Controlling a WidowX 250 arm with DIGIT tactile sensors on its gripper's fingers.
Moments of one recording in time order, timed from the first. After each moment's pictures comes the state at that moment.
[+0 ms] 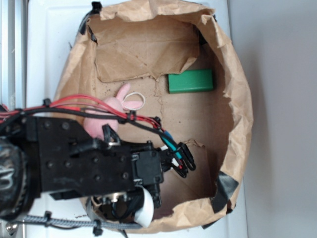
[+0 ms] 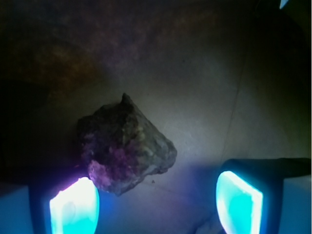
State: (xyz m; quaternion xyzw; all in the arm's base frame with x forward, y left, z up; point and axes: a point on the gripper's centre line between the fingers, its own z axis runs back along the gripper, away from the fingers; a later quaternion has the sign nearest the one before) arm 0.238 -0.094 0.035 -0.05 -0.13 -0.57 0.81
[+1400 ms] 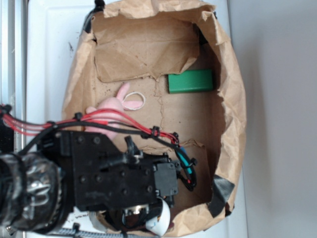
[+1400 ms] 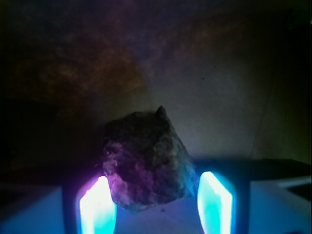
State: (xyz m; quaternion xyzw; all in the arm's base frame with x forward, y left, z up) arm 0.246 -0.103 0.032 -0.07 -0.10 -0.59 0.80
